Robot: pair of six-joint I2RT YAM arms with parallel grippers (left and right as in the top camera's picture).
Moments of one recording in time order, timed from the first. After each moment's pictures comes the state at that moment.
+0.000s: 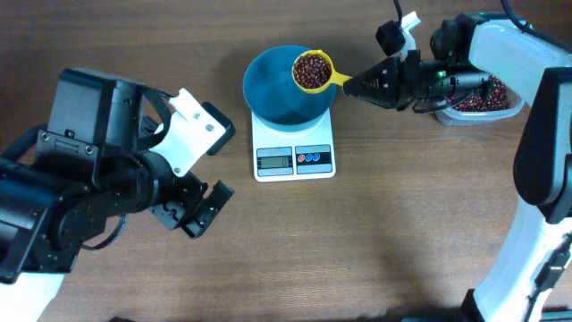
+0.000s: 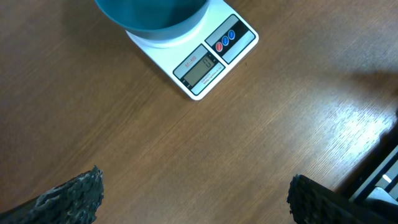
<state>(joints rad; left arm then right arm) -0.35 1.04 1.17 -1.13 0.21 0.40 -0.02 2.08 1.50 -1.22 -1.51 -0.55</state>
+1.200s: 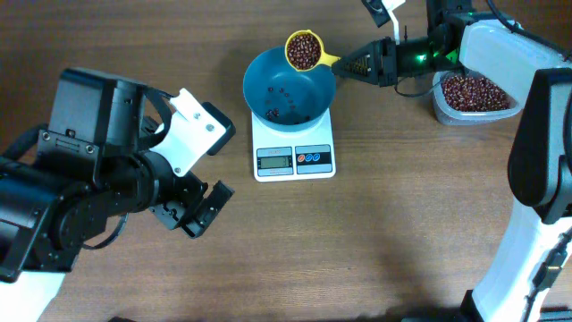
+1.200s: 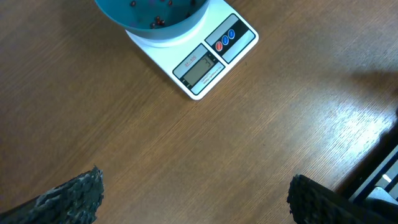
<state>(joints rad) -0.35 1.05 1.17 -1.13 0.21 0.40 0.01 2.09 1.50 -0.60 -1.31 -0.39</state>
